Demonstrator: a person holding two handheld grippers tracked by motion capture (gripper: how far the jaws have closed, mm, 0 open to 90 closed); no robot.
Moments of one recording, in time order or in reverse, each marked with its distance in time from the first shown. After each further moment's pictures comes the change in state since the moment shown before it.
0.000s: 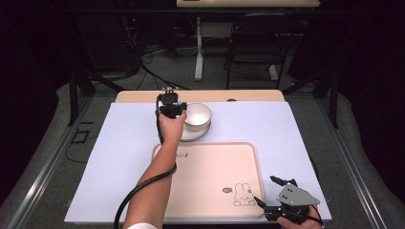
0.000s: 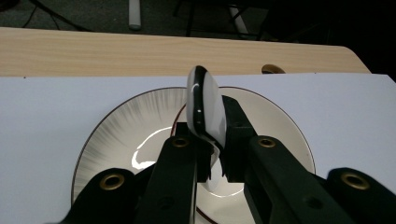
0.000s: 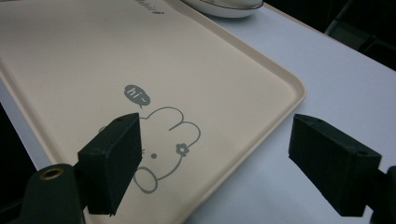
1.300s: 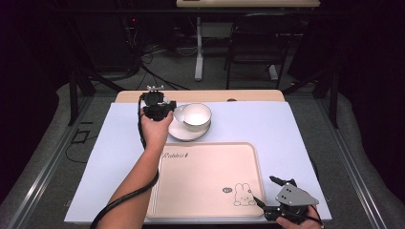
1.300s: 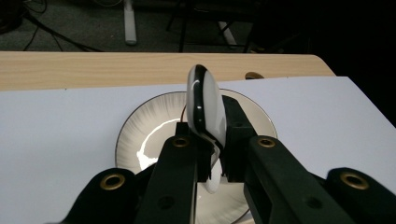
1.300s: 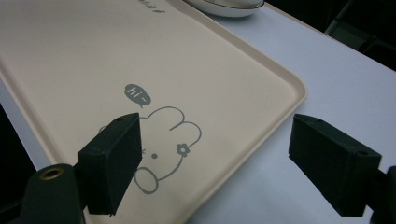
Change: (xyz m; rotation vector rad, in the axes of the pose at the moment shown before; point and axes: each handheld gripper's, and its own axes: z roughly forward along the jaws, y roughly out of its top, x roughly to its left) left arm 0.011 0.002 -0.078 -0.046 -0.043 0.036; right arm 0.001 0.001 0.001 0.004 -0.002 -0.003
